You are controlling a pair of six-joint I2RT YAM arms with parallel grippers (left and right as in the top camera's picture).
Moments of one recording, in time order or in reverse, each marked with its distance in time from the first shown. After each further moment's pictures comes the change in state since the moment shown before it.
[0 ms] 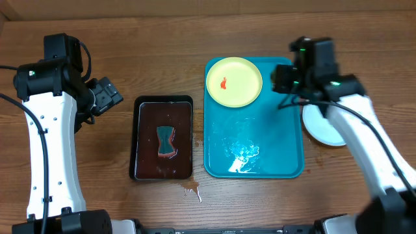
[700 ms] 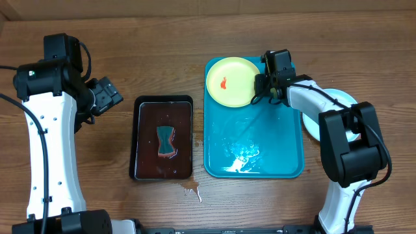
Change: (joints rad) left arm 0.000 0.000 0.000 0.000 0.000 0.000; right arm 0.040 0.488 -0.013 0.395 0.076 -0.078
